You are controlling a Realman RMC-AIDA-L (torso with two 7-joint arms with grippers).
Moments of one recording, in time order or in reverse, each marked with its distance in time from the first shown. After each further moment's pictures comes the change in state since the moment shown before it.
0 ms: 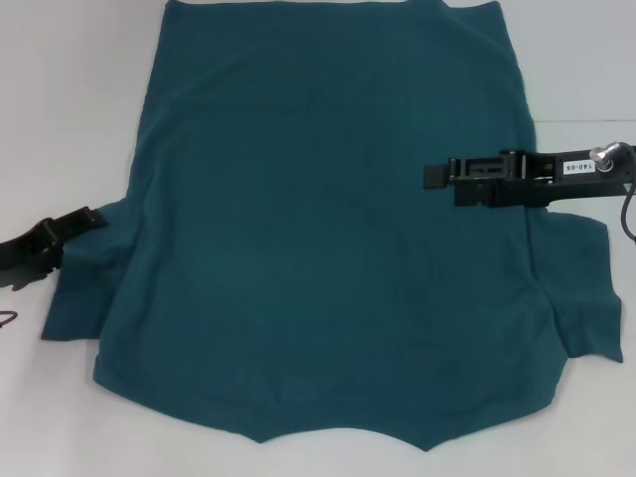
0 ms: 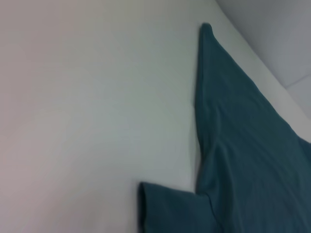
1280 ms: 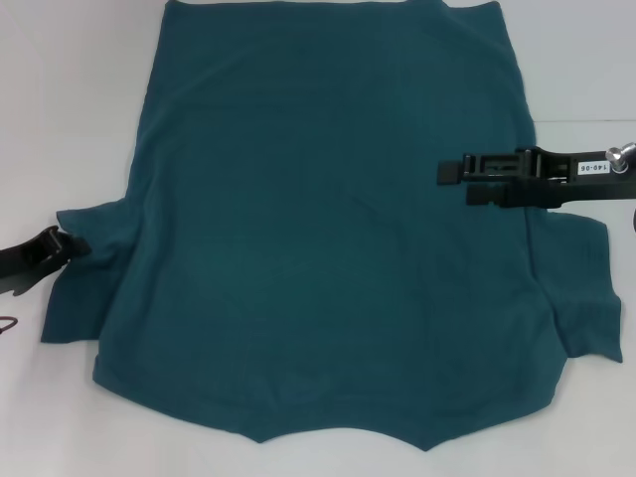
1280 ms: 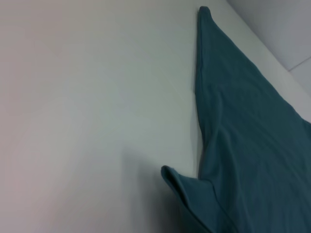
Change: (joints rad) left arm -0.004 0.002 0.017 0.001 0.036 -0.001 0.009; right arm -0.012 -0.011 0.041 0.024 -0.001 -0.005 -0.009
